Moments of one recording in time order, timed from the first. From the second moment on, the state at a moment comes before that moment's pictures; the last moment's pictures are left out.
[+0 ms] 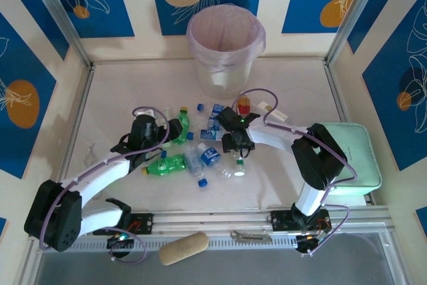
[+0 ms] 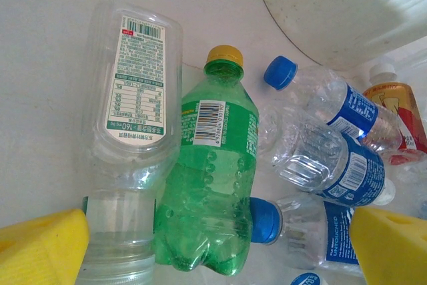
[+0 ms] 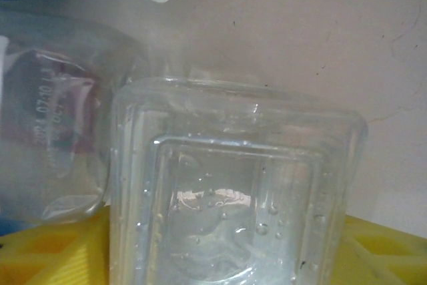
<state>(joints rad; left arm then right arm) -0.44 1.17 0.55 0.01 -0.02 -0.70 0.72 1.72 1.08 -0.72 0.17 0.58</state>
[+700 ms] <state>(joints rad) -0.44 1.20 0.55 0.06 -0.02 -0.73 0.59 1.34 1.00 -0.63 0.15 0.54</state>
